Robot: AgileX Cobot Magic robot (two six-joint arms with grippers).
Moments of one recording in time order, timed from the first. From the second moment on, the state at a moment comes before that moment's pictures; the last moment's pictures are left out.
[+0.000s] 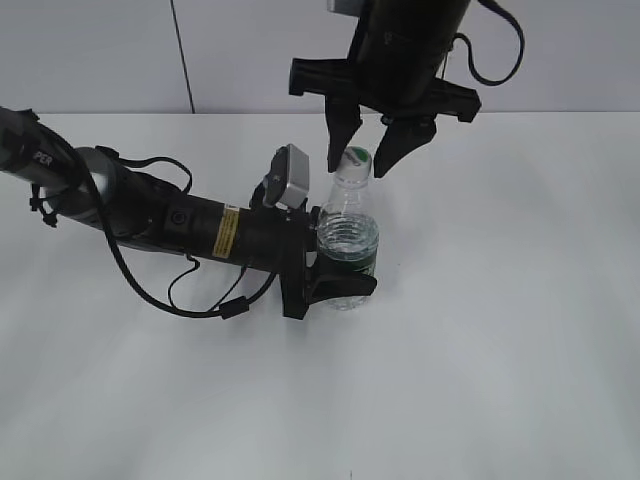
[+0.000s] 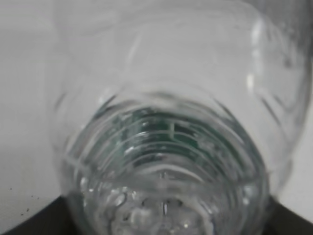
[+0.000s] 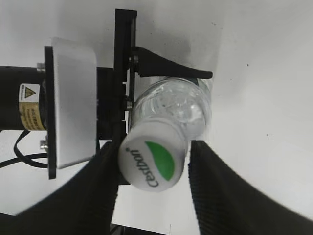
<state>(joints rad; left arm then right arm) -0.39 2.38 -1.31 1.49 -1.06 -0.73 0.59 2.00 -1.80 0.17 1.22 0.37</state>
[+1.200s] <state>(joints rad) -0.39 2.38 -1.31 1.50 -1.06 -0.73 0.59 2.00 -1.80 0.17 1.22 -0.48</state>
